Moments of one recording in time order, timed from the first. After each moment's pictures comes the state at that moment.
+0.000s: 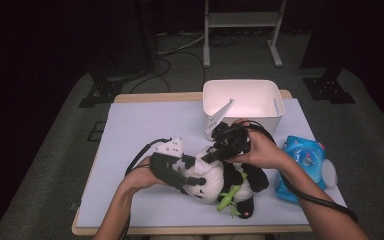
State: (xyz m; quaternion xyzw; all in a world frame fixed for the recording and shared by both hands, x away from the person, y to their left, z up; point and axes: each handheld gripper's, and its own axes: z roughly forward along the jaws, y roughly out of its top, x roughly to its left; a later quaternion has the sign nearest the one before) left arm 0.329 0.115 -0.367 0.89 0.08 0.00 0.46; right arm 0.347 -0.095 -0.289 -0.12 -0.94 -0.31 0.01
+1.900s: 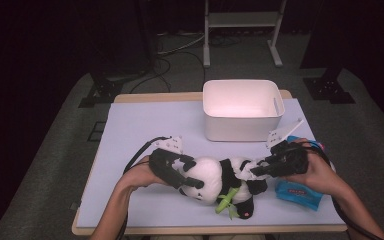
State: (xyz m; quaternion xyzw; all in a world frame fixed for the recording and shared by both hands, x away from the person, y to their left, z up) left arm 0.336 0.114 -0.363 0.89 0.12 -0.04 0.43; right arm 0.307 -0.226 -0.321 -0.22 -0.91 -0.34 0.00
